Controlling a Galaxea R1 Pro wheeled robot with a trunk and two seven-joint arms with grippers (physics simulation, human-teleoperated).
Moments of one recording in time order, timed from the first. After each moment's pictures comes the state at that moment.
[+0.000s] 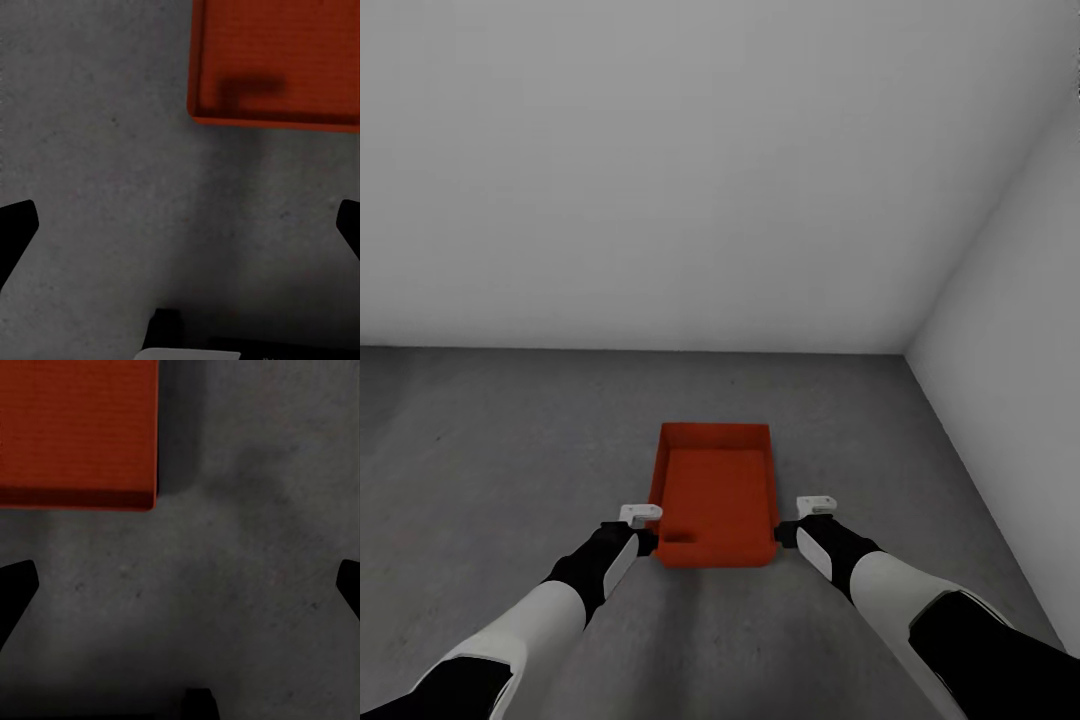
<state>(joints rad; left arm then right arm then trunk) -0.79 -0.10 -0.09 -0.39 0.12 0.45 0.26 -0.93 0.09 0.56 -0.15 -0.56 0.30 -0.22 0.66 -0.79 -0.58</state>
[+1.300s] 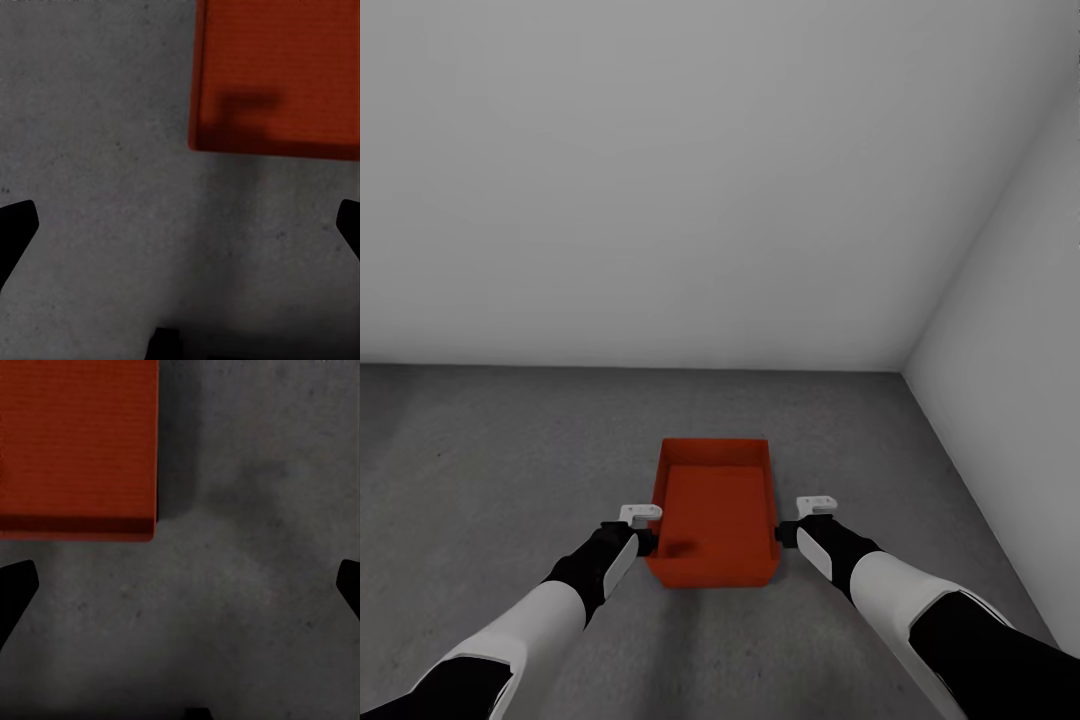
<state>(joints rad) -0.79 -0.10 -0.09 -0.39 0.12 0.45 0.26 -0.93 0.09 0.56 -0.15 -0.56 0.30 -0.22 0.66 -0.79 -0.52</state>
